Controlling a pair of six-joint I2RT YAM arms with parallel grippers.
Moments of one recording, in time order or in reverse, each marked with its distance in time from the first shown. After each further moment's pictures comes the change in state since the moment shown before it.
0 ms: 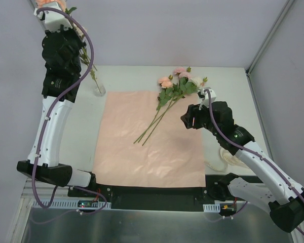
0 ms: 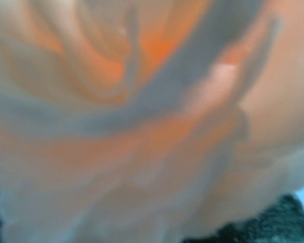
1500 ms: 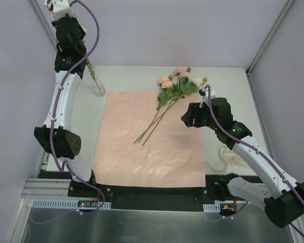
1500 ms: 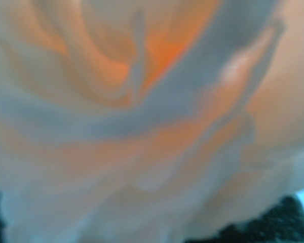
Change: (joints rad) left arm 0.163 0.366 0.226 0.087 -0.066 -0.008; right arm -0.084 0.071 0.018 -0.031 -0.099 0.056
